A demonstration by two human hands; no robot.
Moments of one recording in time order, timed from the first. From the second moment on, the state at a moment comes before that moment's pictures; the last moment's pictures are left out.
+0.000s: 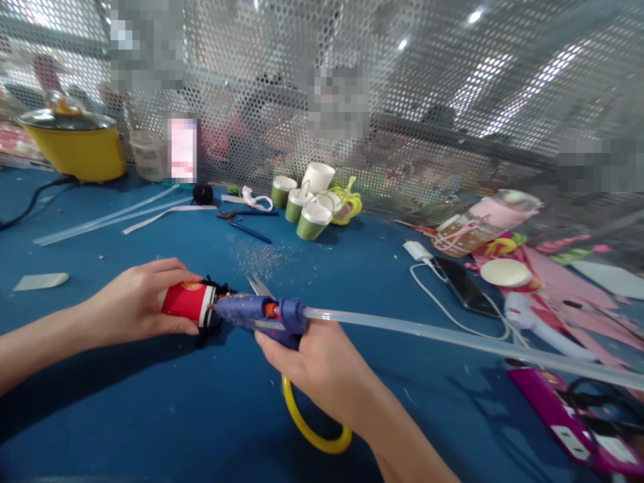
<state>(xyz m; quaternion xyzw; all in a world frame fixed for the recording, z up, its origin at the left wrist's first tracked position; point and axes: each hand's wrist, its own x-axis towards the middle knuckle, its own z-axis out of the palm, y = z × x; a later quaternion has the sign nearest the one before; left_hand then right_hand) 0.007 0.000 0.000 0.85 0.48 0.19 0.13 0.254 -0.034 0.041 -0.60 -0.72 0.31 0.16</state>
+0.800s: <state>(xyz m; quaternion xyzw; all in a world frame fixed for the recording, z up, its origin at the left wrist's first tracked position) 0.013 -0.001 0.010 0.73 0.54 0.25 0.33 0.254 -0.031 0.037 -0.57 -0.68 0.38 0.25</state>
